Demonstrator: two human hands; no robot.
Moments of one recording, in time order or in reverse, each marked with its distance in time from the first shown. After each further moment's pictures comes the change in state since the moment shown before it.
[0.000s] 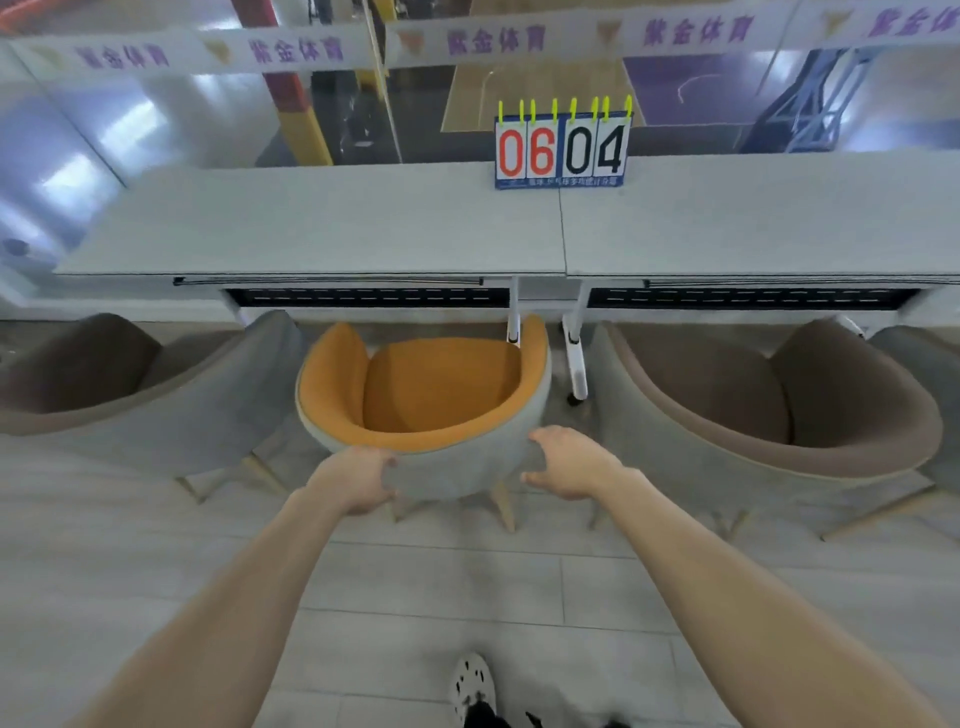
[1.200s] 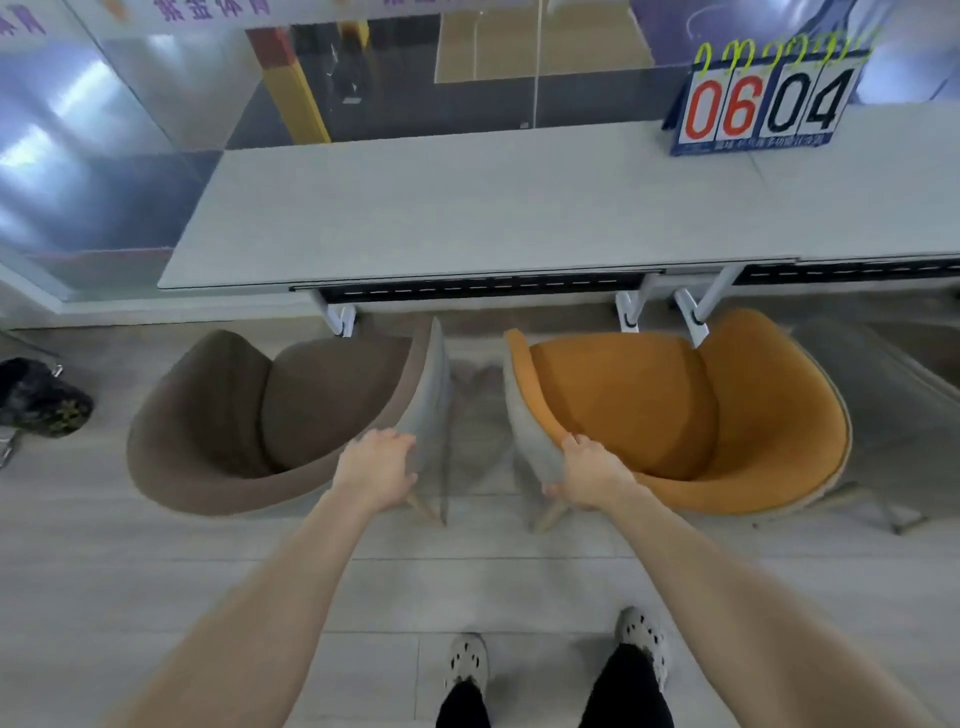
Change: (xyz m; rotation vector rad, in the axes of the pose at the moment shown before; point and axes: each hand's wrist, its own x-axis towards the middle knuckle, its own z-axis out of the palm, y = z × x) left_hand 0.133 -0.452 -0.060 0.149 0.171 0.096; right_hand 0.284 -0.369 0.103 0.004 -0.055 0.227
